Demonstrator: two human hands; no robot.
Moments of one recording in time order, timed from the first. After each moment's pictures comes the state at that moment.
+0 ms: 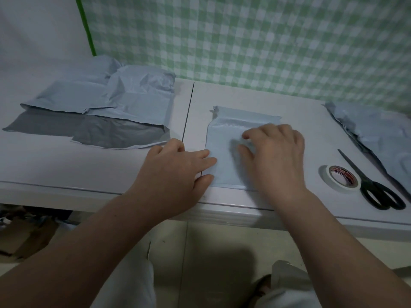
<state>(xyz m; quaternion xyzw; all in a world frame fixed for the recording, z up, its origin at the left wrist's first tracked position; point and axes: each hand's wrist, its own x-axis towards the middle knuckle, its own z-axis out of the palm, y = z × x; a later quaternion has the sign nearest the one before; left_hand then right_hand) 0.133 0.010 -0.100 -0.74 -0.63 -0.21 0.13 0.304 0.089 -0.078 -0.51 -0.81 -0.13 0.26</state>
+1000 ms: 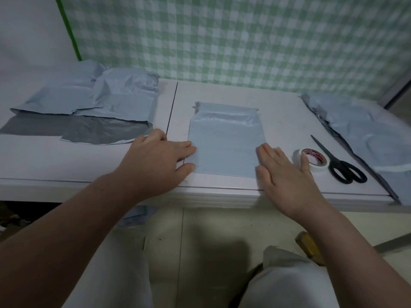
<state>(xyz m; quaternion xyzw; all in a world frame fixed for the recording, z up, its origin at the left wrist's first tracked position) 0.136 0.007 -0.079 -0.73 -0.68 -0.07 0.01 0.382 0.047 -0.079 -0.57 -0.82 0.07 0.02</state>
